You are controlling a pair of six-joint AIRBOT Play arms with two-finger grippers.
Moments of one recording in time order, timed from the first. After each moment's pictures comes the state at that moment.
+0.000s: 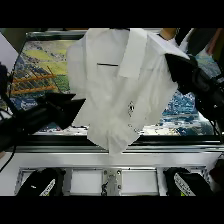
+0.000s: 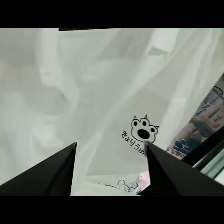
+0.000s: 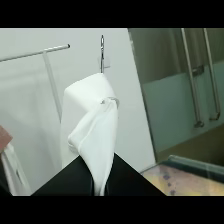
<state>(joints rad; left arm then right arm) -0.35 -0.56 0.94 0.95 -0.80 -1.36 -0.09 -0.89 0.88 0.53 1.12 -0.04</state>
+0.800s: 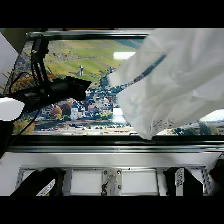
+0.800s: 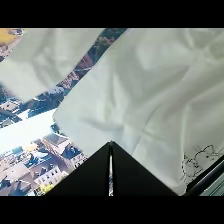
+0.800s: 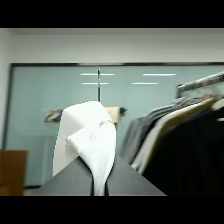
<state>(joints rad) -0.36 -0.87 1.10 0.99 -0.82 -1.36 -0.87 -0.59 0.97 0.56 0.68 -0.16</state>
